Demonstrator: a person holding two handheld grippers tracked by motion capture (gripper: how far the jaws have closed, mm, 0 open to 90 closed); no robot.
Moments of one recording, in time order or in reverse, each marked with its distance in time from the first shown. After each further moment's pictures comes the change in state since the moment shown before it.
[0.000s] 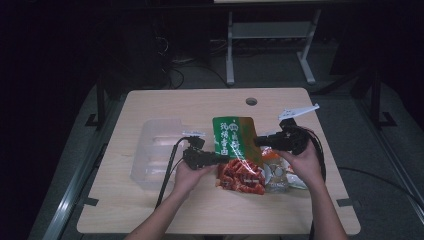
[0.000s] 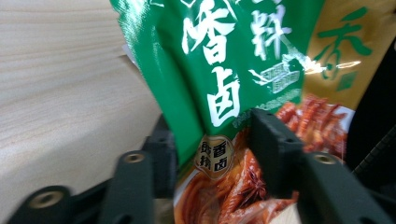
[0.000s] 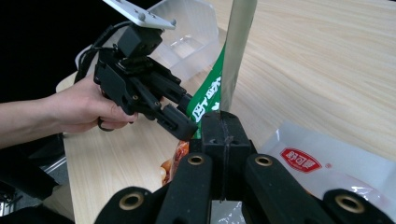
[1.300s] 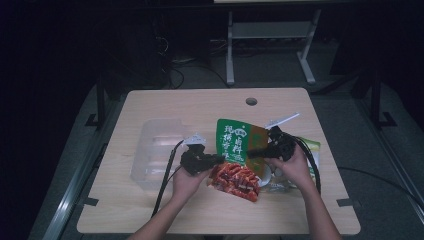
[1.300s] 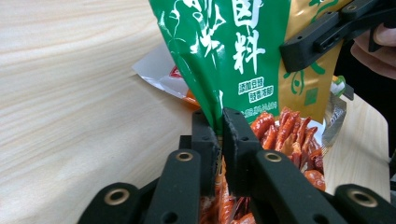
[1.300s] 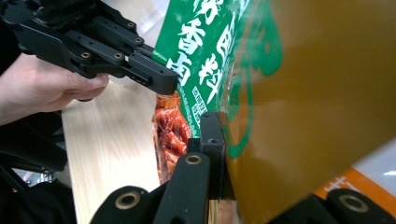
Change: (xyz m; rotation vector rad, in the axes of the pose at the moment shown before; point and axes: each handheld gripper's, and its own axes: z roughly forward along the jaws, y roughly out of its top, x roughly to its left) left arm -0.027 -0.013 -0.015 -0.061 0.129 0.203; right arm -0.019 -0.022 0.045 0.156 0.079 0.088
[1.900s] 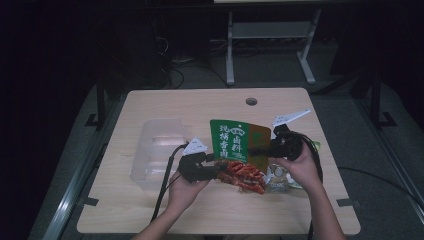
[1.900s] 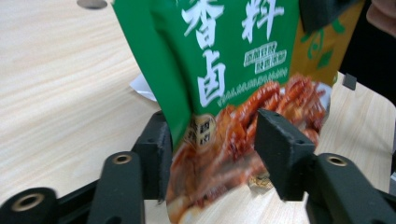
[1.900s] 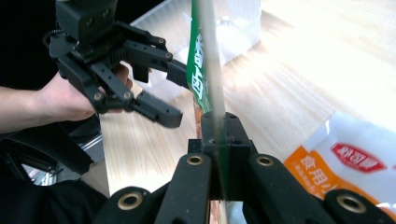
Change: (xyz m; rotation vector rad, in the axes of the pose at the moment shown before) left arm -0.041 0.004 -0.026 -0.030 0.087 0.138; right arm 0.034 0.009 -0.033 -0.096 0.052 -0.116
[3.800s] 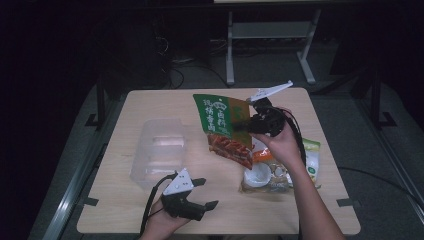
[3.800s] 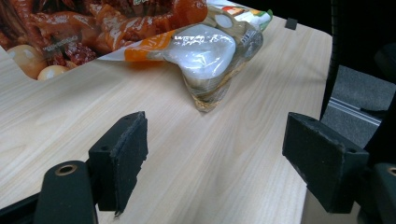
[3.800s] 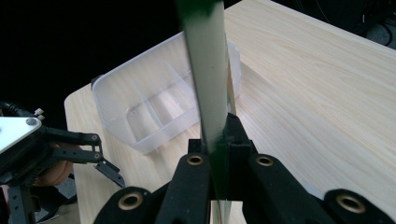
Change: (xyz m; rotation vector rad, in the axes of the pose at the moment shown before) left arm -0.025 -0.058 -0.049 0.023 -0.114 0.182; right arm 0.024 0.079 0.013 -0.018 -0.138 -0.065
